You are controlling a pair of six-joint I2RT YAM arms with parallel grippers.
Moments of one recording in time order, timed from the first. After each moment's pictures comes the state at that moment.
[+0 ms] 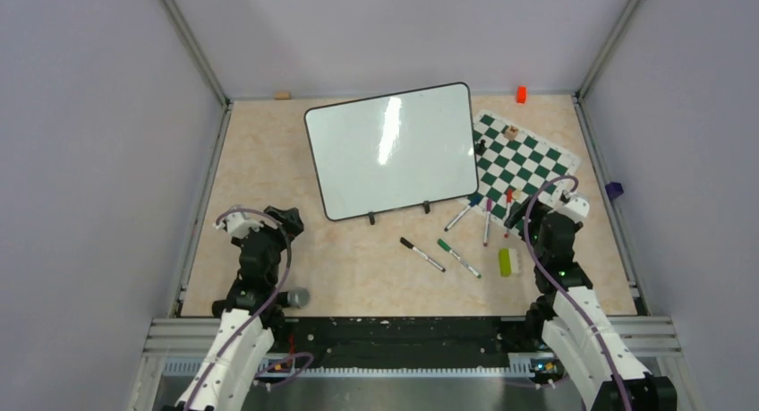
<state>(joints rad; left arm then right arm) -0.13 0.44 0.11 0.07 -0.29 -0.73 0.07 0.64 0.20 0.03 0.27 0.50</state>
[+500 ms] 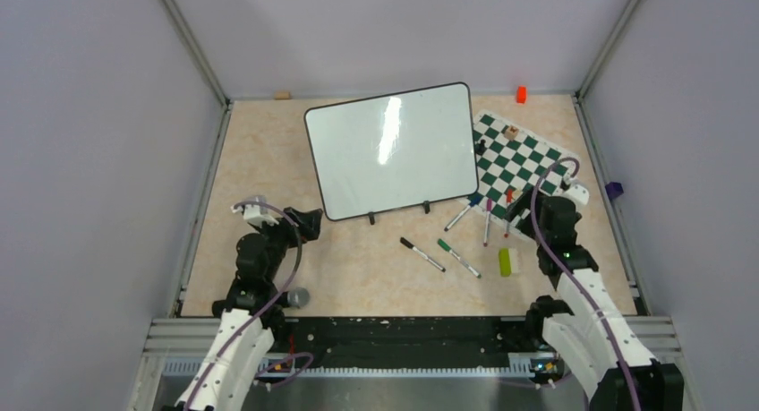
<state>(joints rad) -0.13 0.44 0.11 0.18 0.07 -0.57 0.07 0.71 0.32 -0.14 0.23 0.55</state>
